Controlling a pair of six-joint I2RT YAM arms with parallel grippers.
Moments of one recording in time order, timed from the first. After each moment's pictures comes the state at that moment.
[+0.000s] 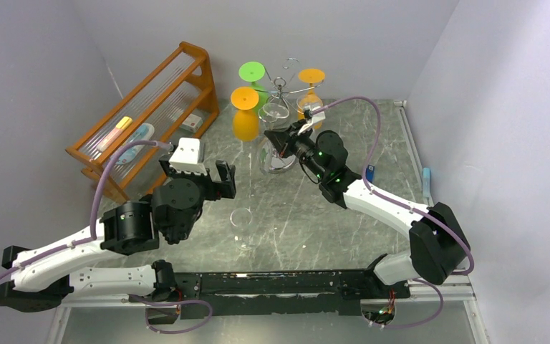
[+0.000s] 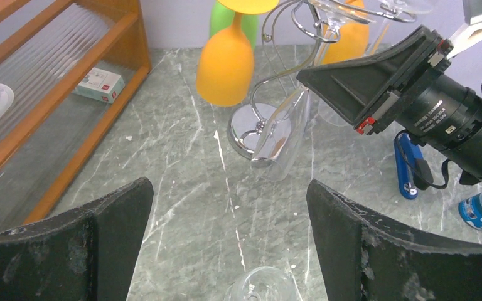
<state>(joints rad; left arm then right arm) -1.29 0.87 1.16 -0.57 -1.04 -0.41 0.67 1.40 0.88 0.62 -0.04 0.35</state>
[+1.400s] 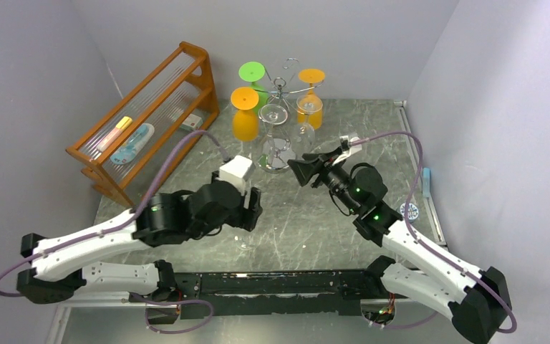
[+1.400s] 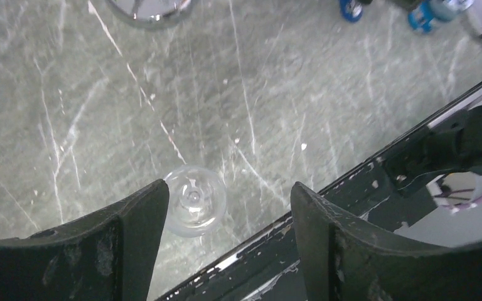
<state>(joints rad) -1.29 0.99 1.20 -0.80 -0.54 -0.56 0.67 0.91 0.59 0.42 -0.01 0.40</state>
